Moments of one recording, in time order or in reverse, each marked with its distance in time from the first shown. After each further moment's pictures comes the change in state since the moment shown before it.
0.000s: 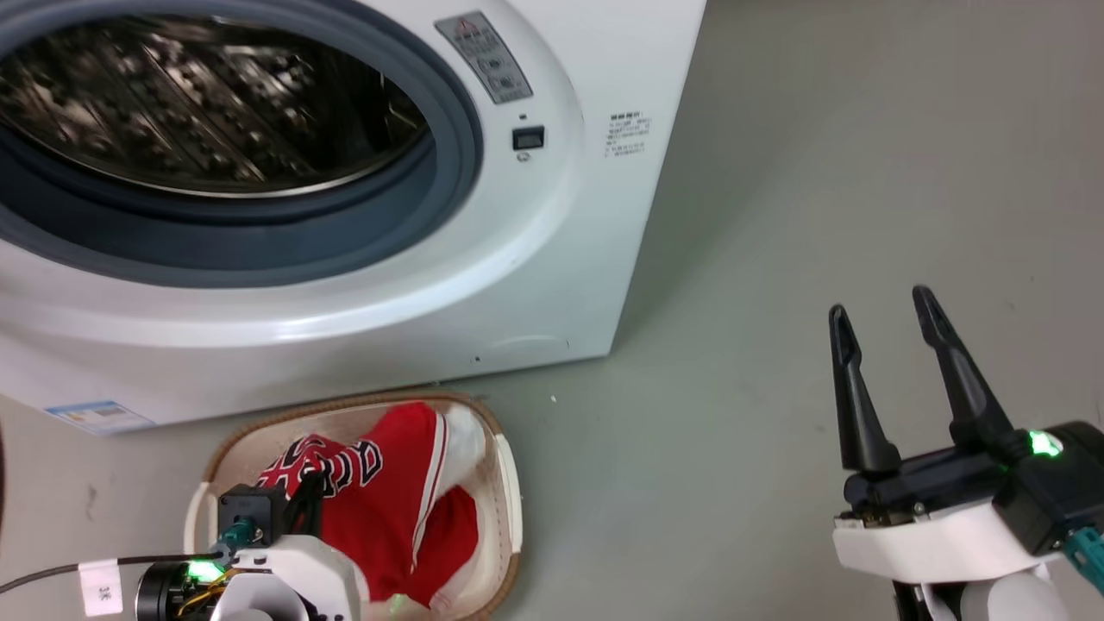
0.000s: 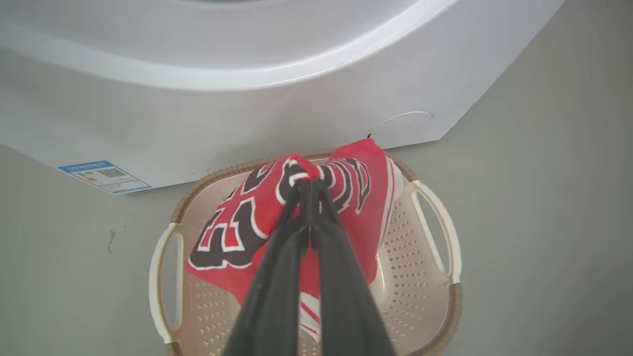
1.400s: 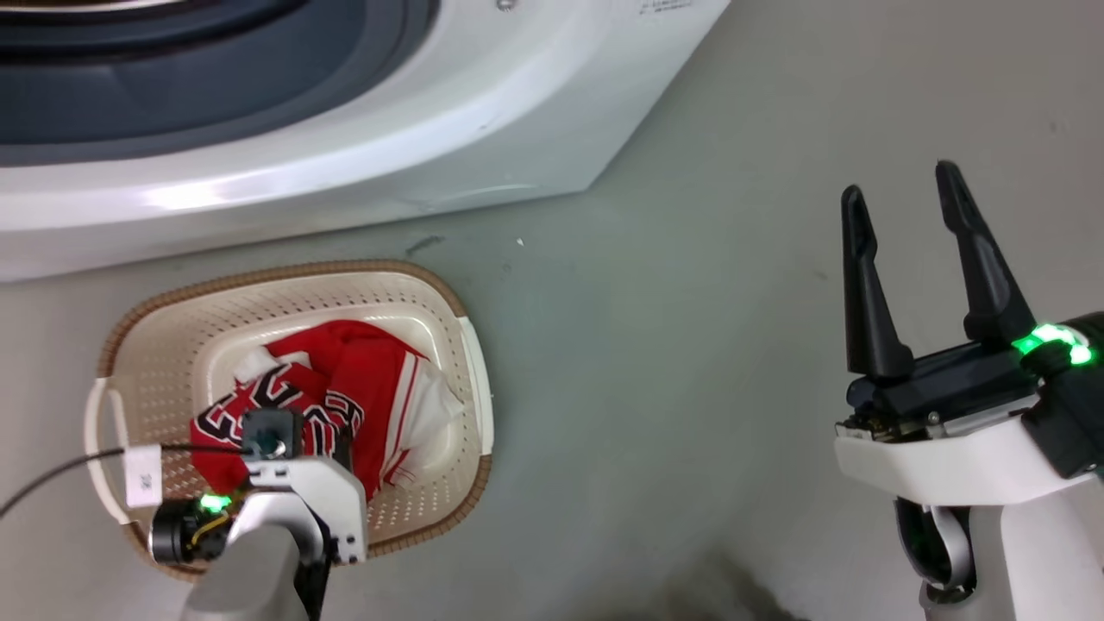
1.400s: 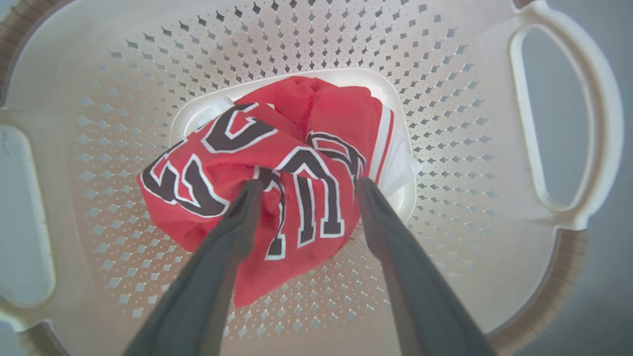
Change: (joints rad) left arm -0.360 -0.130 0.005 0.553 0.044 -0.057 -0.004; right arm -0.200 0.000 0.013 -0.006 0.027 0.000 0.000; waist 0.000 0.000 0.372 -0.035
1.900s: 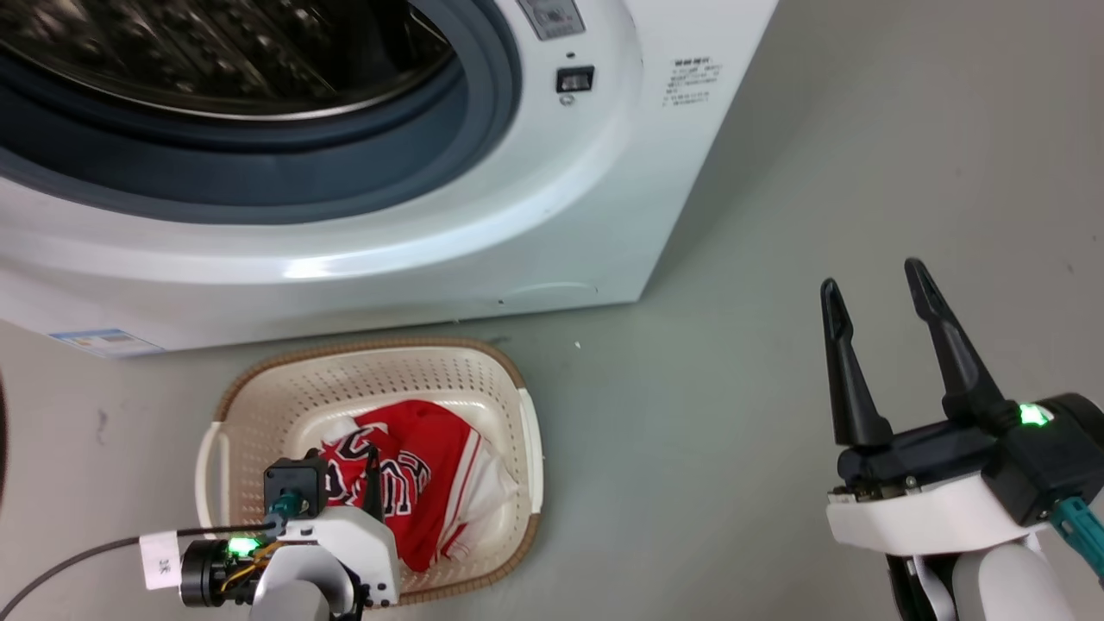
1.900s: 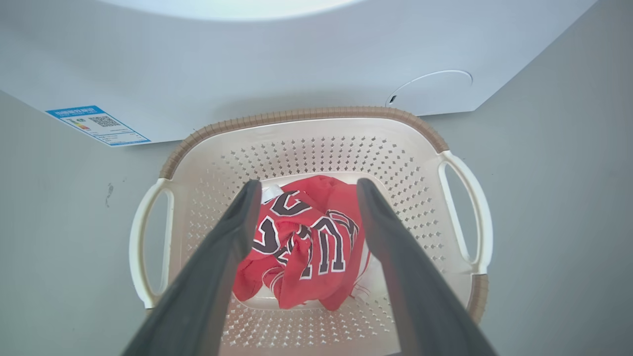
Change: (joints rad) left arm 0.259 -0.034 0.143 -0.368 0.140 0.051 0.000; right arm 0.125 0.001 -0.008 0.051 -0.036 0.000 0.000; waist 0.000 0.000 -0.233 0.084
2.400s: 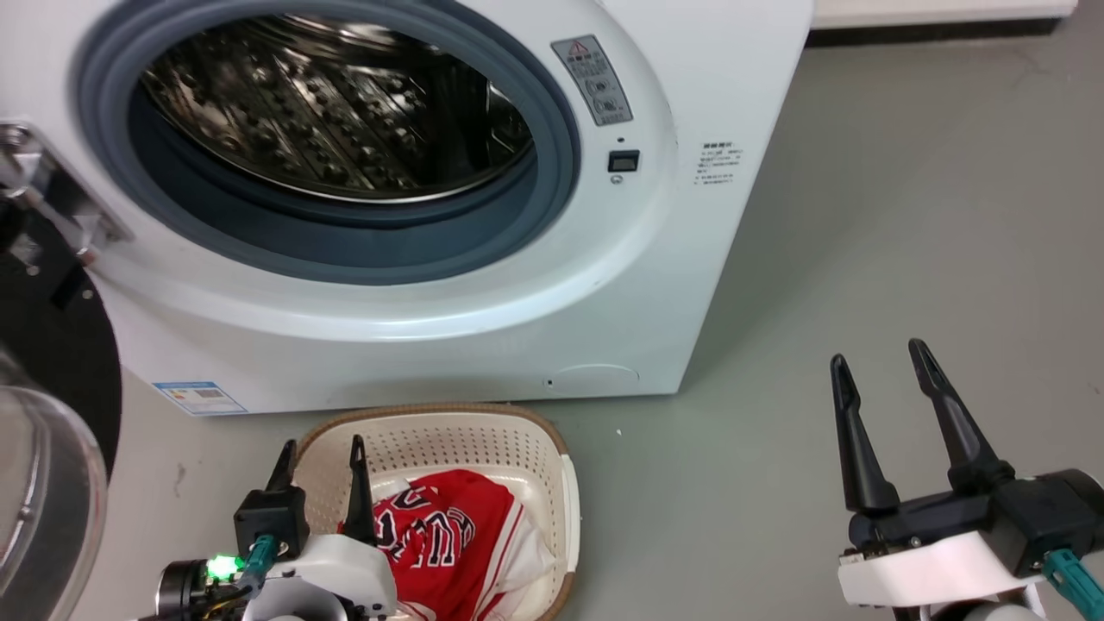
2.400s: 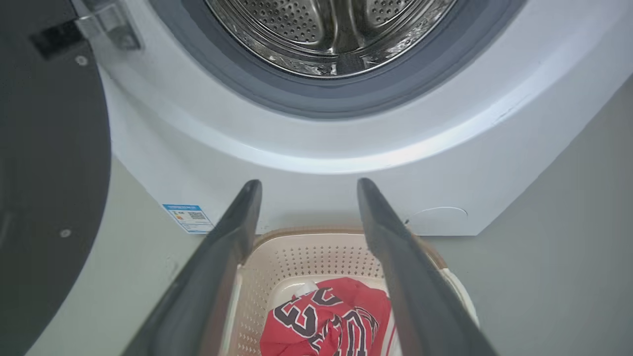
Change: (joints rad) left arm 0.221 -0.073 0.199 -0.398 0.184 0.001 0.000; right arm 0.124 -0.001 -0.034 0.028 -0.012 0.000 0.000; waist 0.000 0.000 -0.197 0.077
